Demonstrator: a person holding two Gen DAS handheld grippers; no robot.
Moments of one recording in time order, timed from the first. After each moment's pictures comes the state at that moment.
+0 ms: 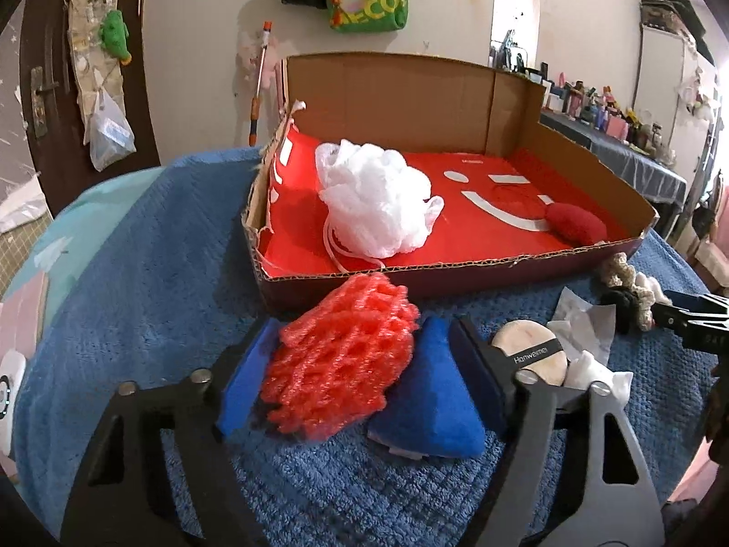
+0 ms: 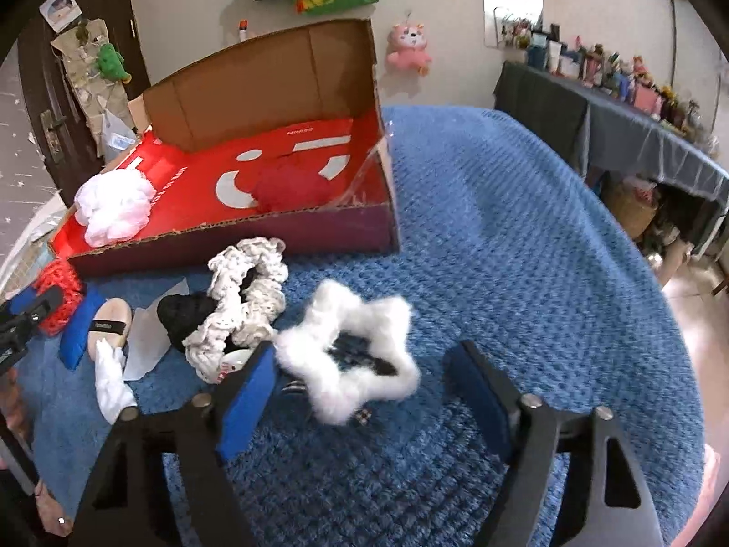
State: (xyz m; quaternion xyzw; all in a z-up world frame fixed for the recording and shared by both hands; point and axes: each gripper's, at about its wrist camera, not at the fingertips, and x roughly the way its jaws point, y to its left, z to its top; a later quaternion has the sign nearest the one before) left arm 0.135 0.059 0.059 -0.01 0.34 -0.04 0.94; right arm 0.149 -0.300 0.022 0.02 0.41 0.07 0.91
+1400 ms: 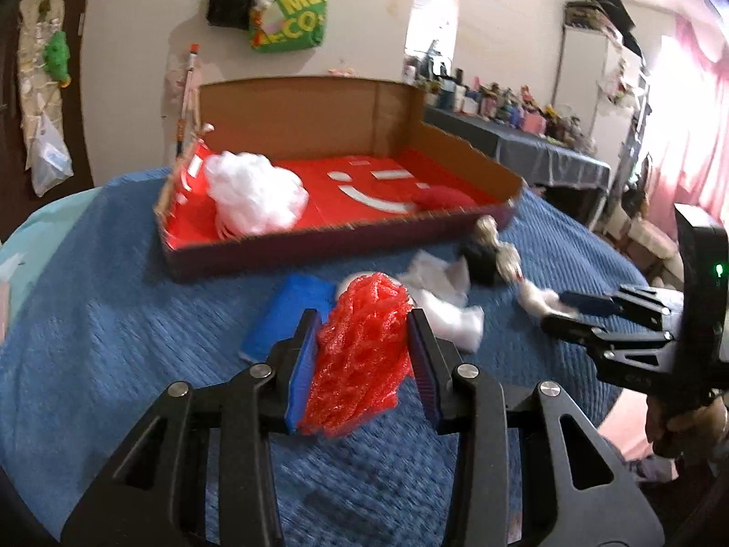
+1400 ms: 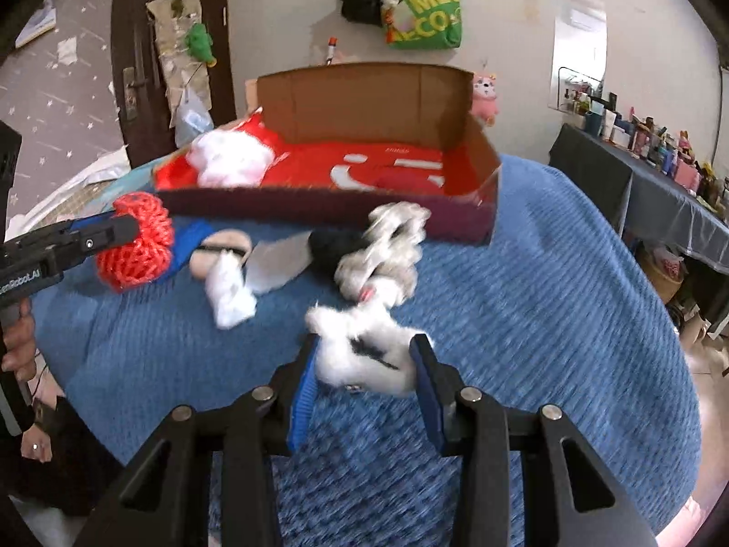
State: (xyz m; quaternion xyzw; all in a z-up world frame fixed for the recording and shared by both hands) left arm 0.058 0.014 0.068 0.00 0.31 -0.17 0.94; right arm 0.062 -0.257 0.027 -0.06 0.34 0.16 0.92
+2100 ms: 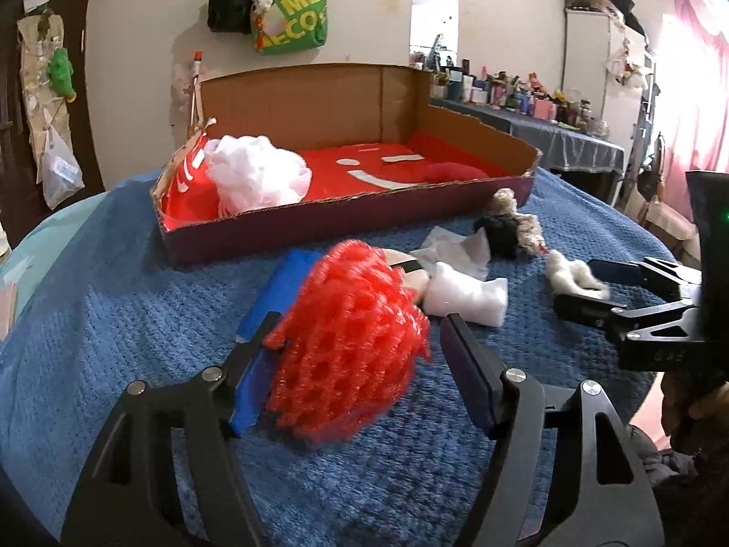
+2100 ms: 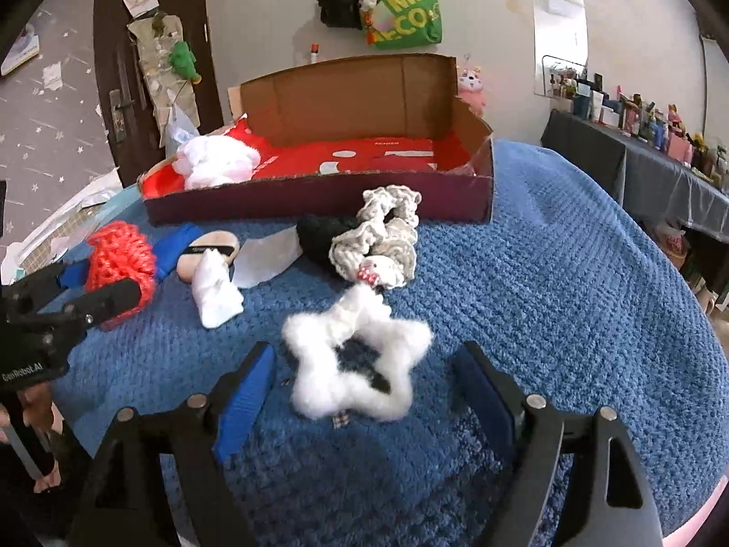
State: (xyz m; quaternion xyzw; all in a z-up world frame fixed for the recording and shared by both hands) left arm 0.062 0.009 0.045 0.03 0.30 -0.14 0.94; right arm 0.070 -0.261 0.010 -0.01 0.33 0.15 0.93
